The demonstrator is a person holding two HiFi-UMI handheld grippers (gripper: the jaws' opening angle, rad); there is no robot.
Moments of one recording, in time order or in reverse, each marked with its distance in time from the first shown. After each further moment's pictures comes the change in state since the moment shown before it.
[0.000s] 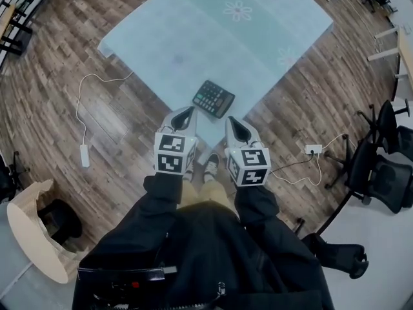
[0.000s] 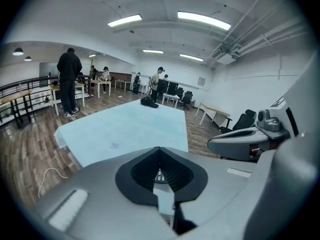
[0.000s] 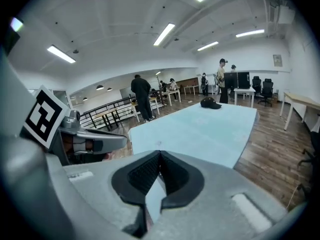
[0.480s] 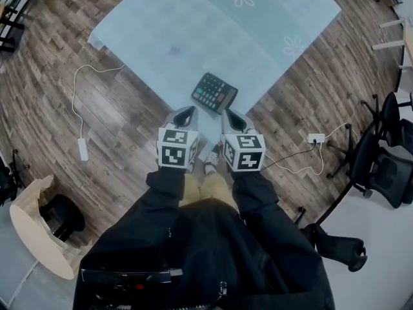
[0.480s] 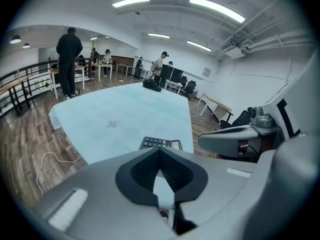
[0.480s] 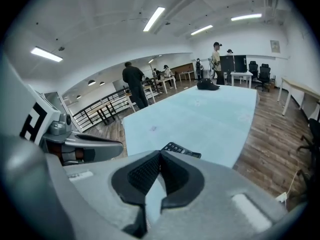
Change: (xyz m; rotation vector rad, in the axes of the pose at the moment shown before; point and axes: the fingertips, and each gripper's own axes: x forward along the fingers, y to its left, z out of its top) left arm 0.048 0.016 -0.060 -0.073 0.165 -0.011; right arm 0.063 -0.019 -0.048 0.086 0.145 -0.015
